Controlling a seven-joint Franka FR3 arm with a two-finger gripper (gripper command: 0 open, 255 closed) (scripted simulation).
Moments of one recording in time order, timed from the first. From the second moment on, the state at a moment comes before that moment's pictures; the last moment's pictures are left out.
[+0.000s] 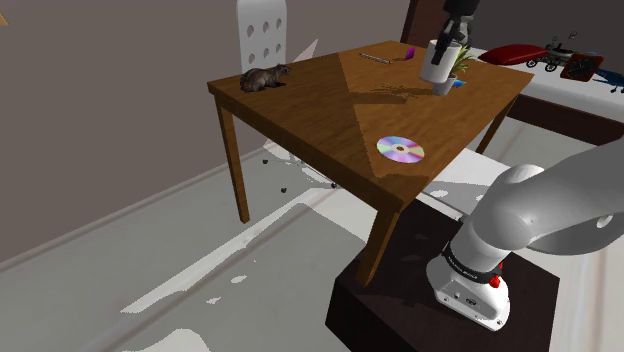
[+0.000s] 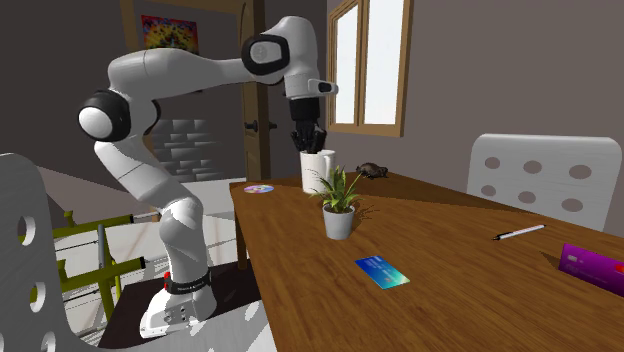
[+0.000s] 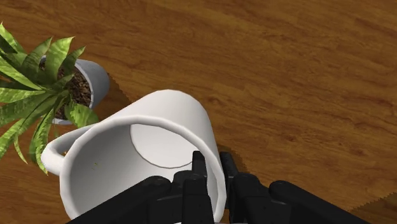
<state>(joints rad) -0.06 -0.56 -0.37 -1.96 -0.20 1.53 -0.60</state>
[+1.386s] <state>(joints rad) -0.02 -0.38 -0.37 -1.53 -0.15 1.27 -0.62</state>
